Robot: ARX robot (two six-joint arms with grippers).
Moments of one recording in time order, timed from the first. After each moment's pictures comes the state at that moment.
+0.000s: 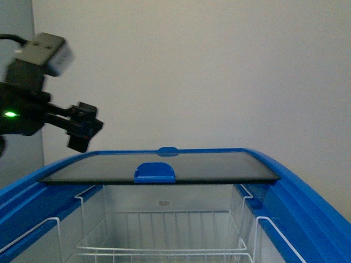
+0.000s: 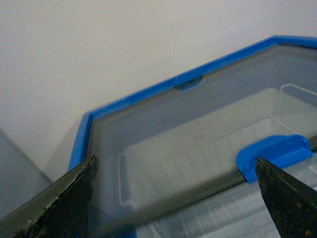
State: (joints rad) left arm -0.12 1.54 1.15 0.38 0.19 0.29; right arm 0.19 0.27 0.33 0.04 0.30 0.12
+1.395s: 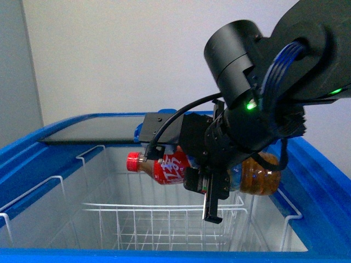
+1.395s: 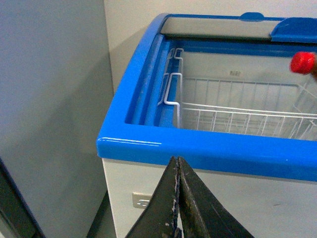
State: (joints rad) left arm 0.00 0.28 0.01 0.27 0.00 0.00; right arm 0.44 1.87 1.45 -0.15 0.04 -1.09
